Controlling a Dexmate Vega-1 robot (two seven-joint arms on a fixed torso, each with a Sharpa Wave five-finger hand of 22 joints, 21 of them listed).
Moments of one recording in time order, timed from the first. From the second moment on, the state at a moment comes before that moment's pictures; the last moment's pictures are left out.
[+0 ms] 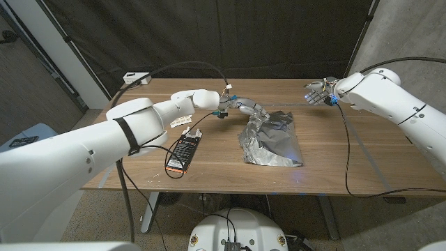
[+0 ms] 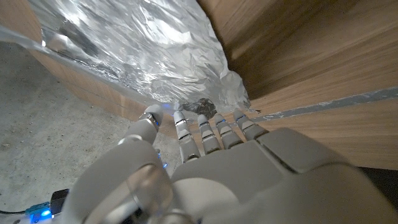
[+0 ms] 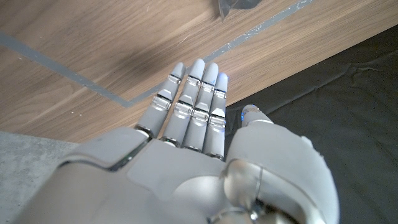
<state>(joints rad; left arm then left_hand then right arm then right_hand) -0.01 0.12 1.21 -0.37 0.11 -0.71 -0.37 0.49 0.13 0.65 -0.16 0.26 0.41 -0.22 0.18 0.18 0.20 -0.13 0.22 0.20 0.11 -0.07 0.18 0.17 0.05 -0.01 0.21 0.18 -0.53 -0.95 -0.51 -1.95 0.44 -1.06 -0.15 0.73 0.18 0.23 0.05 0.20 0.83 0.08 0.21 0.20 0.87 0.04 0.30 0.28 0.81 -0.06 0.28 0.25 0.65 0.02 0.20 0.18</state>
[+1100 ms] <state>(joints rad) 0.00 0.11 1.24 -0.37 0.09 -0.64 -0.37 0.49 0.13 0.65 -0.16 0.25 0.41 -0.22 0.18 0.18 0.20 -0.13 0.22 0.20 0.11 -0.07 0.18 0.17 0.05 -0.01 0.21 0.18 -0.54 -0.93 -0.54 -1.96 0.41 -1.03 -0.19 0.70 0.16 0.24 0.06 0.20 0.83 0.06 0.21 0.20 0.86 0.03 0.28 0.28 0.80 -0.08 0.27 0.26 0.65 0.01 0.20 0.18</state>
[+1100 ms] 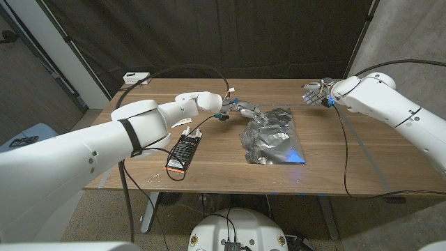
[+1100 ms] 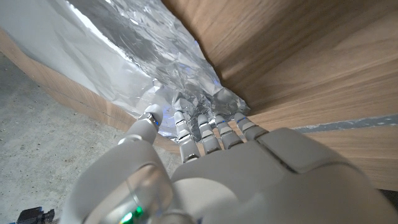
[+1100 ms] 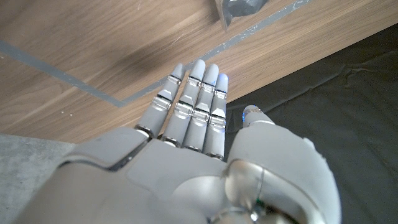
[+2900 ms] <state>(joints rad) 0.01 0.14 1.21 -0.37 0.07 -0.64 -0.34 0.49 0.13 0.65 -0.16 0.25 0.41 -0.22 0.18 0.18 0.20 -0.13 0.22 0.20 0.11 -0.07 0.18 0.17 0.05 -0.01 0.21 0.18 -0.53 -0.94 -0.81 -2.07 -0.07 -1.00 -0.13 0.57 0.17 0.23 0.10 0.20 0.71 -0.08 0.18 0.19 0.71 -0.09 0.18 0.23 0.57 -0.05 0.21 0.29 0.46 0.01 0.18 0.18</state>
